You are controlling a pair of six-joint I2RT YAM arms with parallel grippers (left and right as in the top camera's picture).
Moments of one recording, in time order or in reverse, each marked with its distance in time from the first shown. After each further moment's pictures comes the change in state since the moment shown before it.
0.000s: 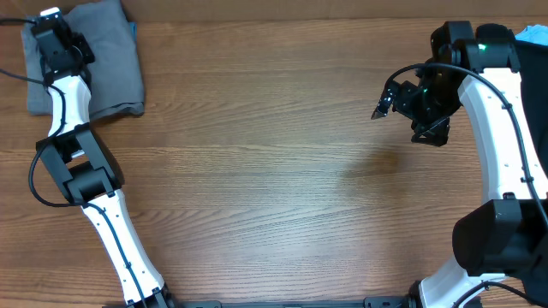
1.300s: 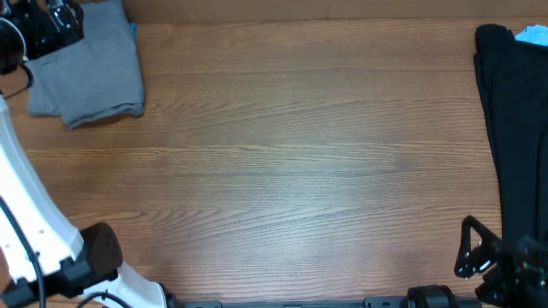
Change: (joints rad) left arm -0.016 -0.908 0.168 -1.272 0.473 -0.116; right arm 0.069 -1.230 -0.236 -0.047 0.360 0.031
